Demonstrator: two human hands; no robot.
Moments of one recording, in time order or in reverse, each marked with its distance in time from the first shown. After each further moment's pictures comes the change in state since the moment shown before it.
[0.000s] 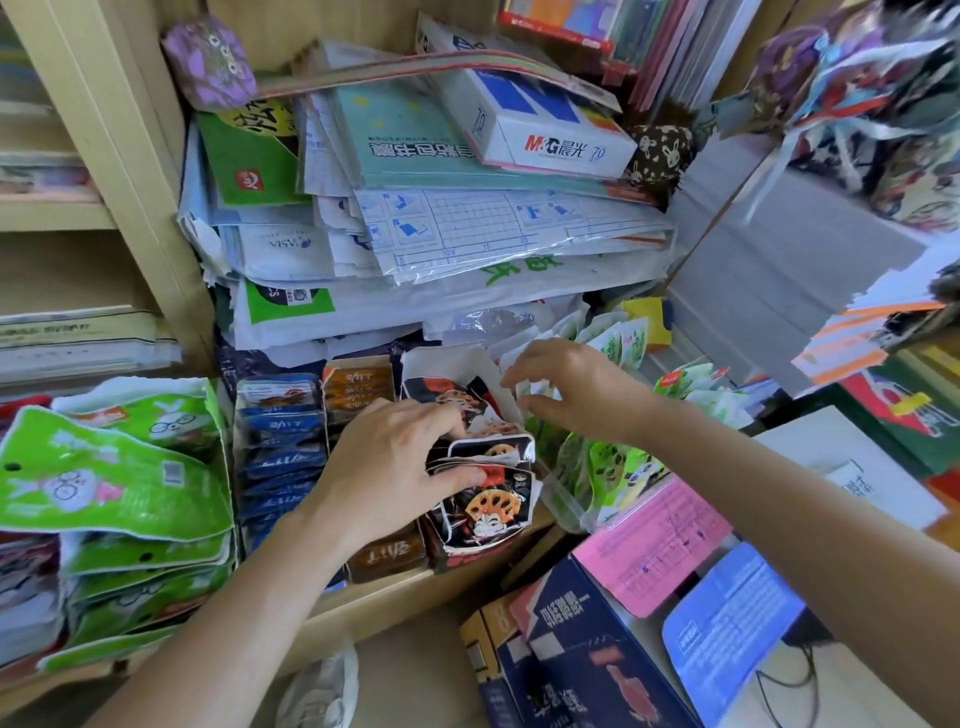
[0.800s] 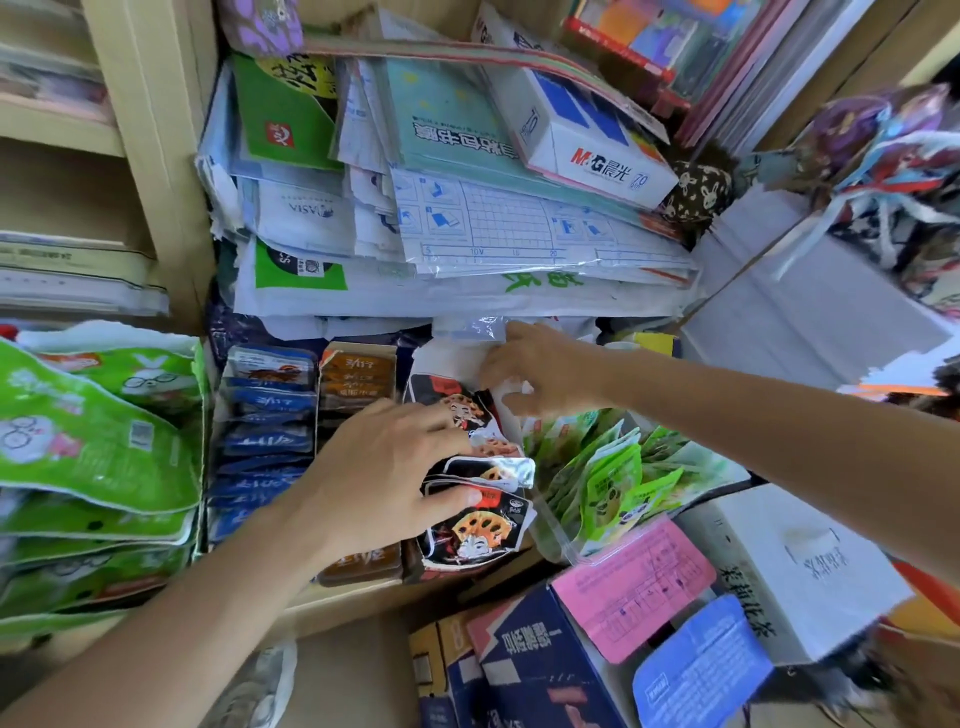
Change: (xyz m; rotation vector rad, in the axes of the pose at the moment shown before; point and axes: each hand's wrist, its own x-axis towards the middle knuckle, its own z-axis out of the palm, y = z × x) left_hand -0.005 -0.001 0.002 0.029 -0.063 0.031; right_hand 0.077 0.009 -0.009 -0.434 -0.479 -0.252
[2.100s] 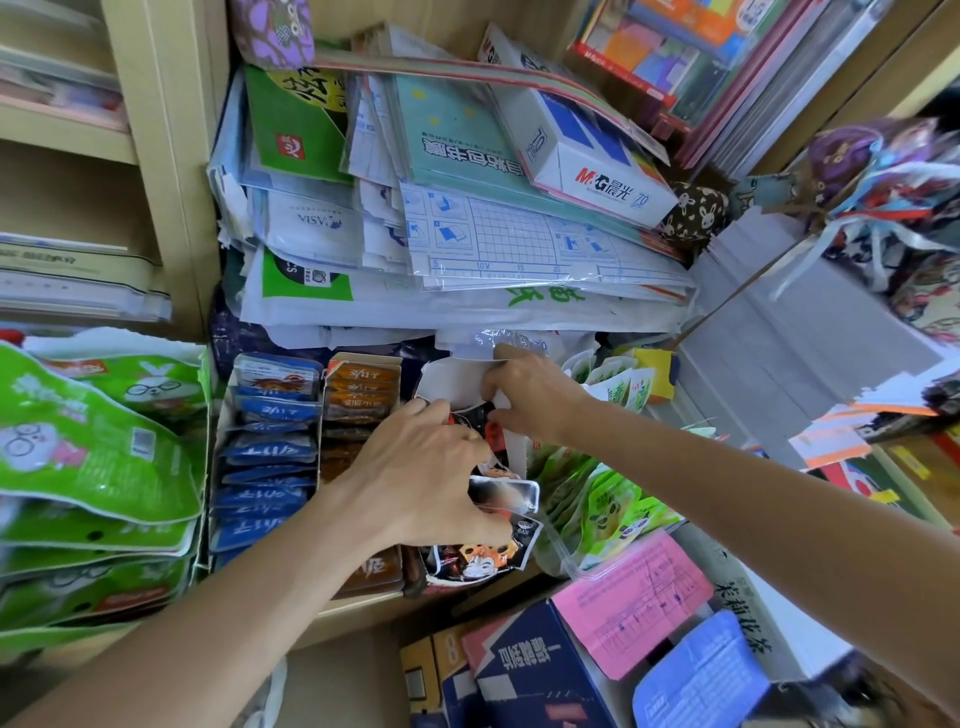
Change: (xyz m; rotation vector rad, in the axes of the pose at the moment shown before) left_hand 0.031 0.013 0.004 0.164 -0.241 -0.067; right_hand 0.015 -0.023 0.026 0.089 0.169 0.344
